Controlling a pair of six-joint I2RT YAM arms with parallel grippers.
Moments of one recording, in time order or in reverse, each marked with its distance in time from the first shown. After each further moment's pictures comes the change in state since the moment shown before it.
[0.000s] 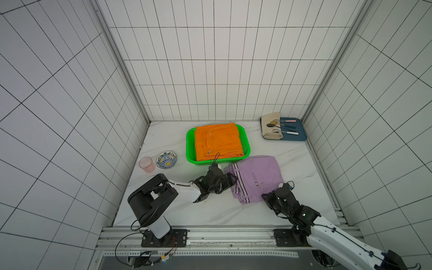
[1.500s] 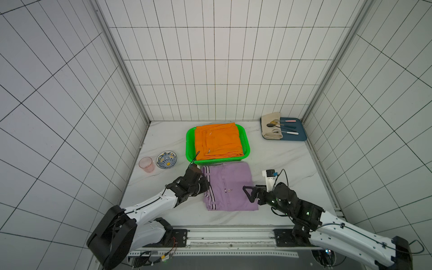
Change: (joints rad) left arm 0.236 -0.495 -0.126 -0.591 0.000 0.307; right arm 0.221 0.046 0.247 0.058 0.058 -0.589
